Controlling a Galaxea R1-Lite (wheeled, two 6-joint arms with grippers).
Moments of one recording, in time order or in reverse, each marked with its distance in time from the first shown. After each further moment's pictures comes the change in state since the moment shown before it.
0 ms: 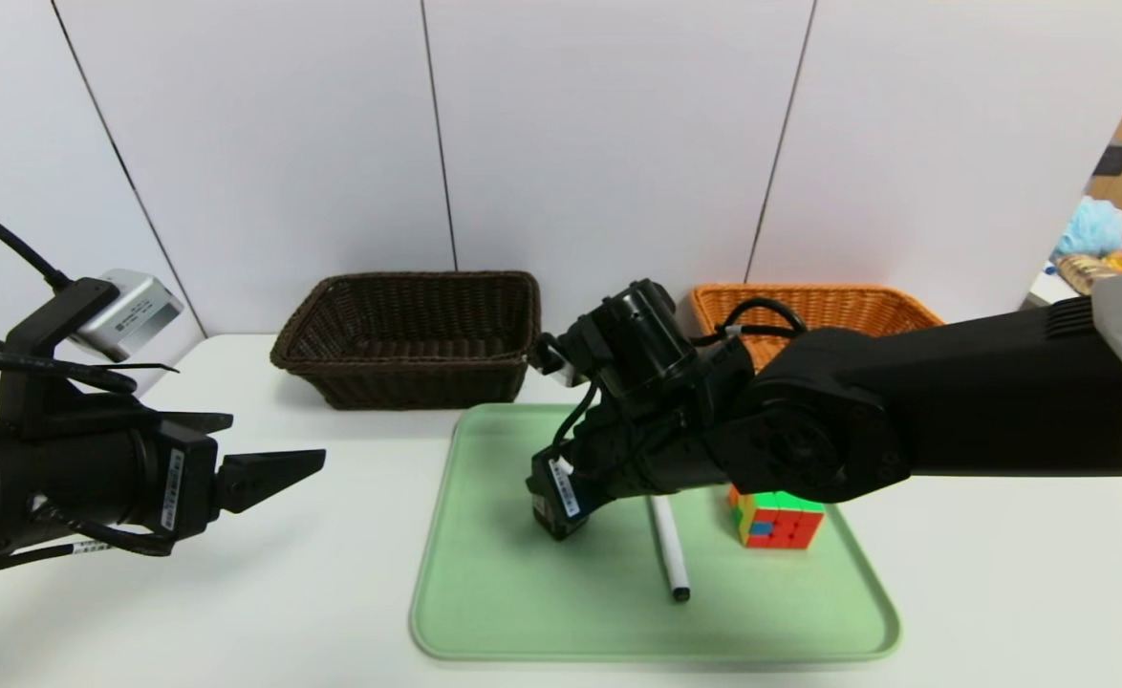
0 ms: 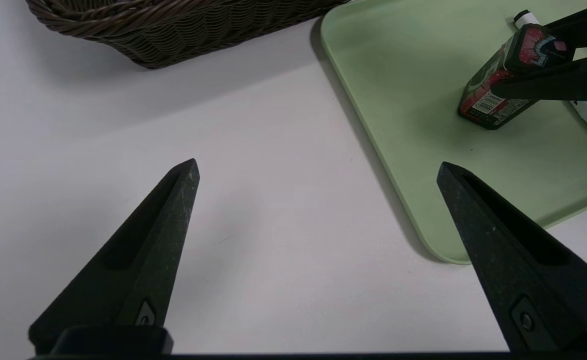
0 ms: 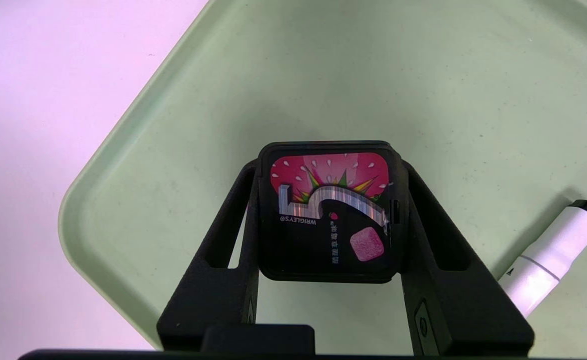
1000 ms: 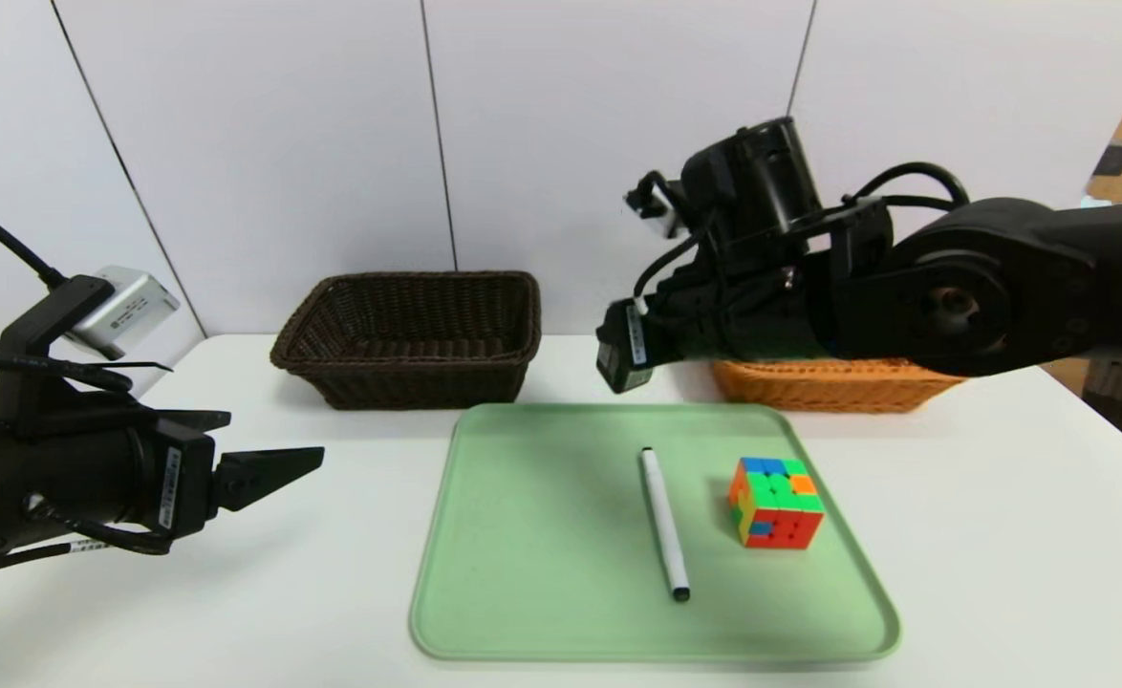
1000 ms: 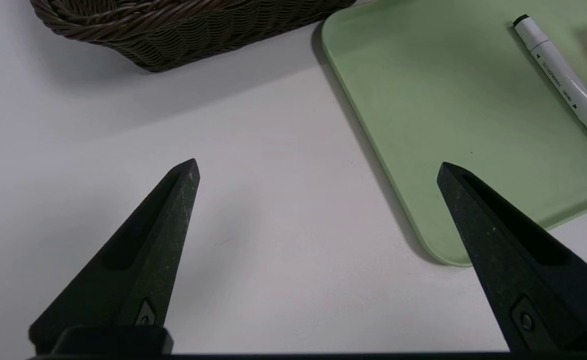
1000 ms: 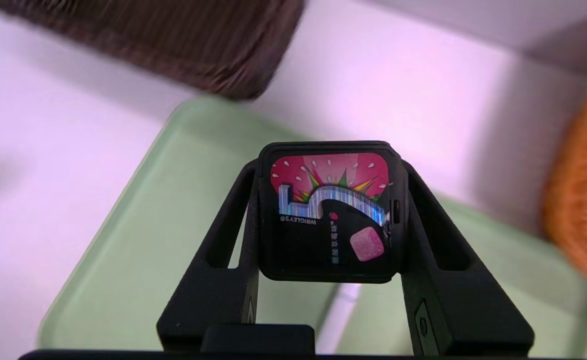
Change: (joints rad) left arm 0.000 -0.006 -0.001 -0.003 0.002 -0.003; right arm -0.142 -0.128 -0.126 0.000 -0.170 0.007
